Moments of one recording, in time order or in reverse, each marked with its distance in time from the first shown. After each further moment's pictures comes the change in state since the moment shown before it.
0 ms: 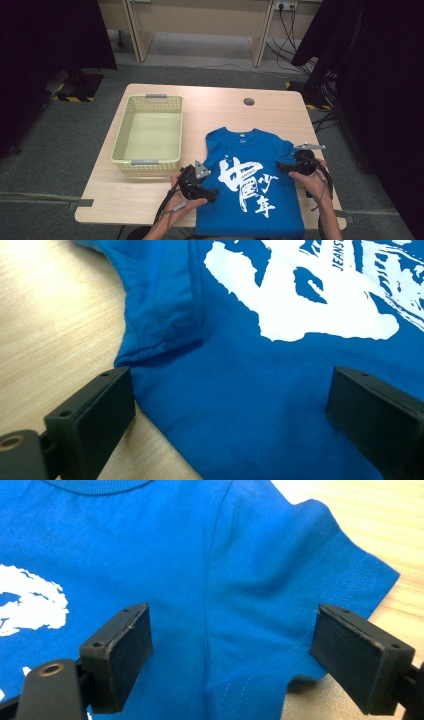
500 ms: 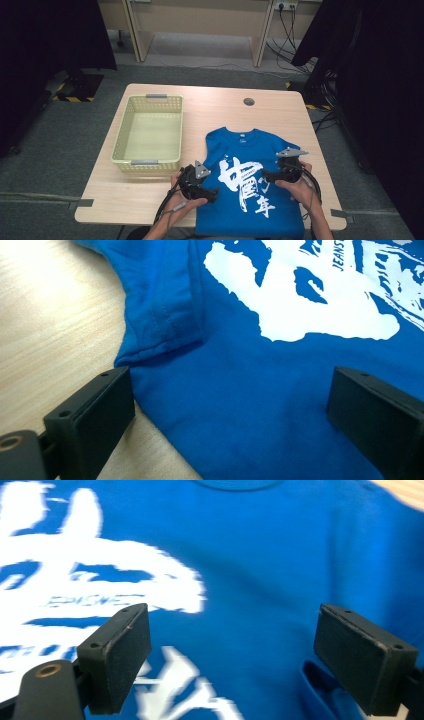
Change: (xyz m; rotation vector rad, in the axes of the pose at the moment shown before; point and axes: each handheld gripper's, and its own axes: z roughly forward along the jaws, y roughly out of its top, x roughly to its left) left arm 0.000 0.000 0.000 0.000 0.000 0.000; right arm 0.057 -0.003 -0.005 0.004 0.091 -0.158
